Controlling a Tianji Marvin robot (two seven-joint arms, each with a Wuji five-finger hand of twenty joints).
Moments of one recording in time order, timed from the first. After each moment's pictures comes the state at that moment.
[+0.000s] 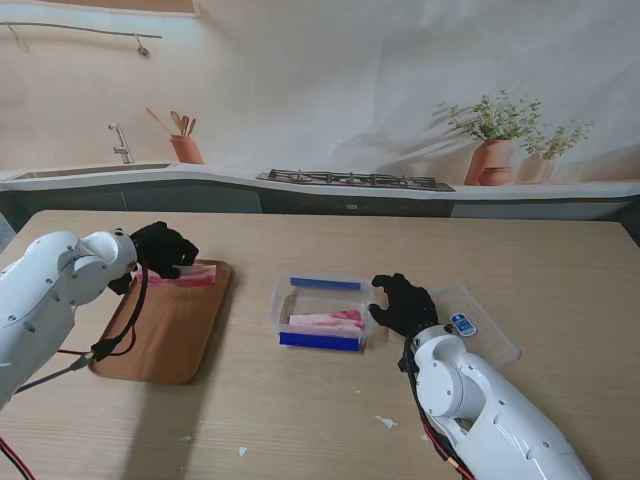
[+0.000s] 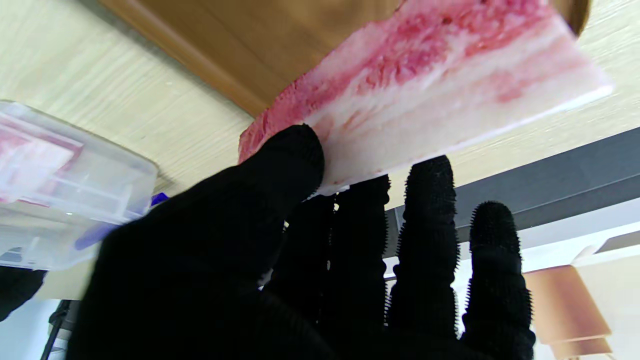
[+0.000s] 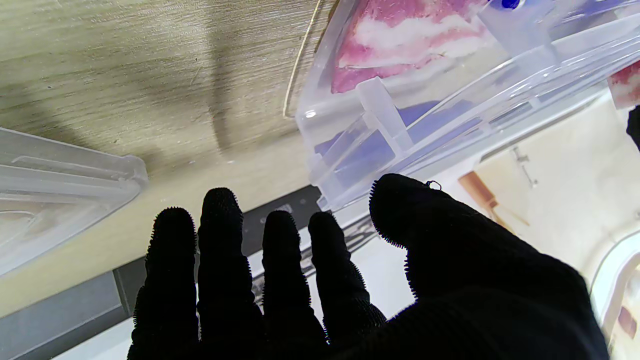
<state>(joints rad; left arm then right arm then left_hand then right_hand) 0.94 -0.97 -1.04 -1.02 1.01 -0.49 -0.27 -1.43 -1.14 1.04 -1.38 -0.62 0.12 -0.21 0.83 -0.63 0.86 -0.09 0.68 0.11 0.98 0.68 1.04 0.14 0.56 1.00 0.72 0.27 0.77 0.79 0.15 0.38 0.91 0.47 0.61 -0.39 0.78 -0.11 0.34 0.19 0.42 0.54 0.27 0.19 0.92 0.42 0.38 0.24 0.79 0.47 0.13 0.21 0.94 0.46</state>
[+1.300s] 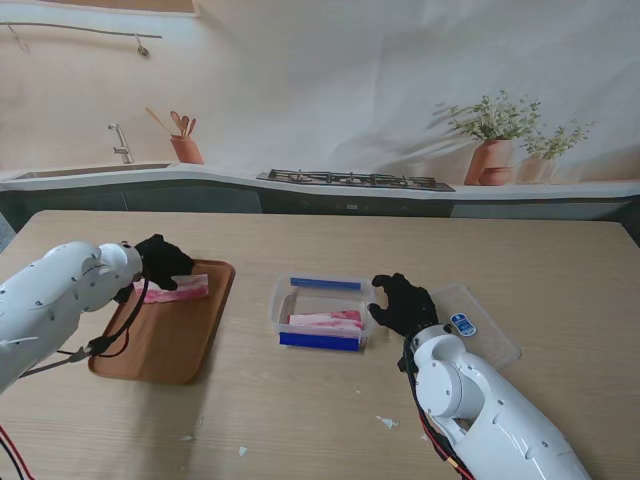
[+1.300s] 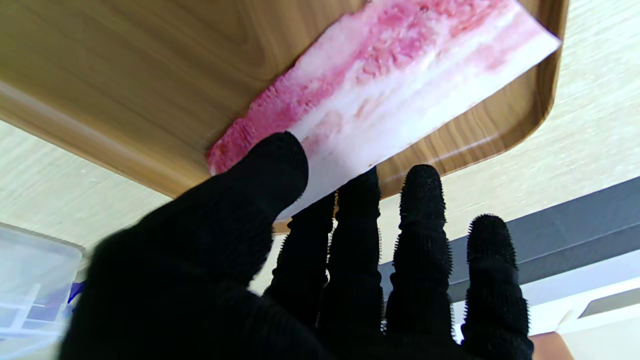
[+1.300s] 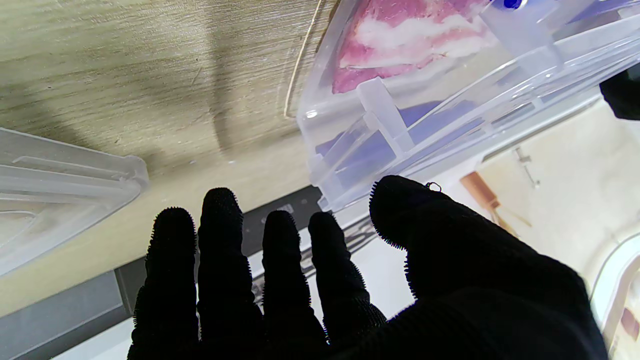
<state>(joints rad) 0.74 -0.98 -0.61 -0.72 0.88 -0.39 -0.10 -1.43 -1.14 1.03 -1.38 -0.62 0.13 -0.22 0.76 -0.55 0.83 -0.09 0.58 0.12 0.80 0.46 0.76 0.11 0.56 0.69 0.59 0.22 0.67 0.70 0.06 0.35 0.91 0.47 0.61 -0.38 0.77 -0.11 0.34 0.19 0.42 0.54 0.27 0.19 0.92 0.42 0.38 0.24 0.79 0.47 0.13 0.21 0.94 0.46</state>
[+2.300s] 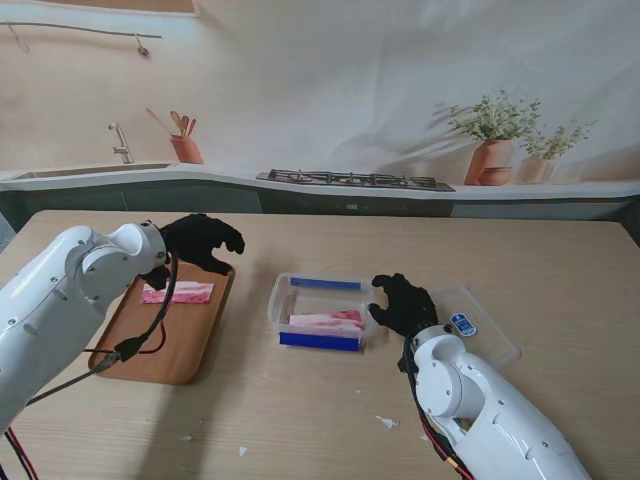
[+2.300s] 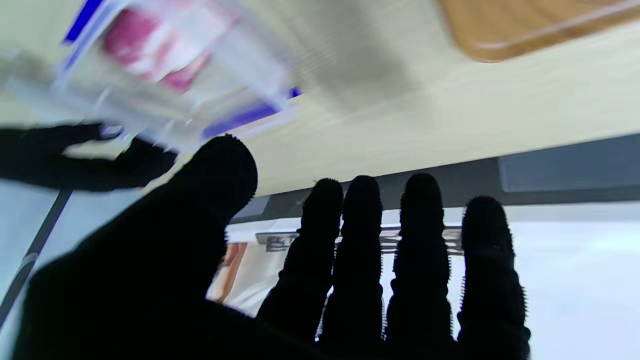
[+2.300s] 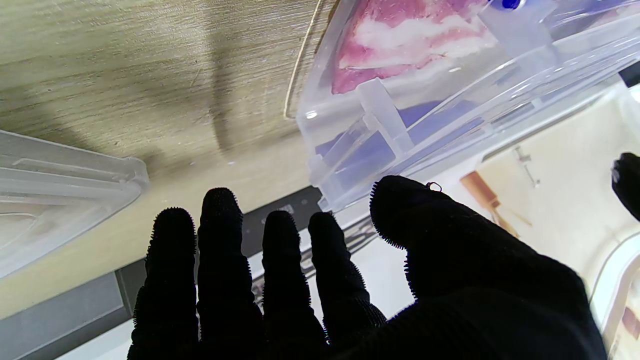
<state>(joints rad) 1.00 -0.99 -1.04 -1.26 0.70 -0.41 -0.40 -1.43 -1.14 1.04 -1.38 -0.62 0.13 -0.21 0.58 -0.51 0.78 -0.08 0.55 0.18 0.61 0.38 0.60 0.14 0.61 0.49 0.53 0.21 0.68 0.65 0.19 0.33 1.03 0.53 0.61 -0.38 0.76 -0.11 0.34 0.19 0.42 0.54 0.27 0.19 0.92 0.42 0.38 0.24 0.79 0.47 0.13 0.21 0.94 0.46</state>
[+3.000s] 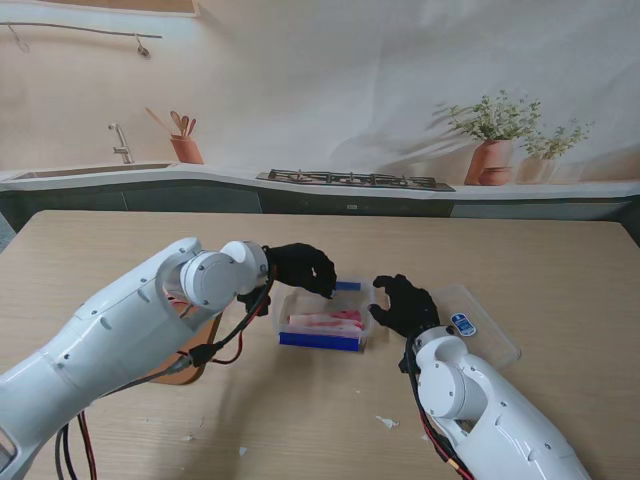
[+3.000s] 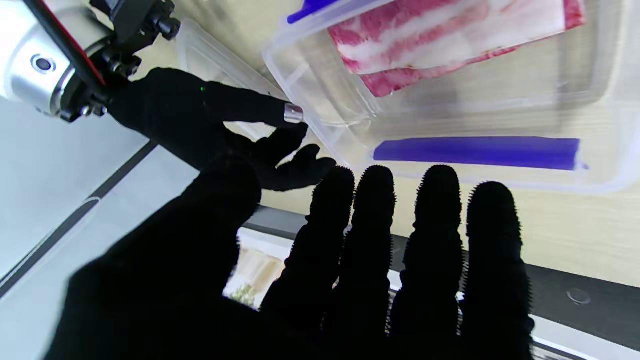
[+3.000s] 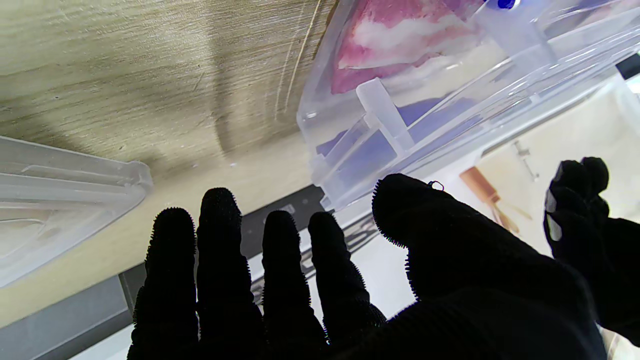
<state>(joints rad) 0.86 -1.10 -0.61 -1.36 0.29 0.02 -0.41 -1.45 -1.15 1.05 -1.39 -0.60 0.12 -0.21 0.63 -0.37 0.63 -0.08 0.70 0.23 0.49 0.32 0.72 0.23 0.49 0.39 0.61 0.32 0.57 0.58 0.30 0.37 1.01 0.52 0.61 -0.38 0.75 -0.11 0.34 0.19 0.42 0.54 0.27 0.19 0.92 0.42 0.38 0.25 0.79 0.47 0.13 0.21 0.94 0.46</state>
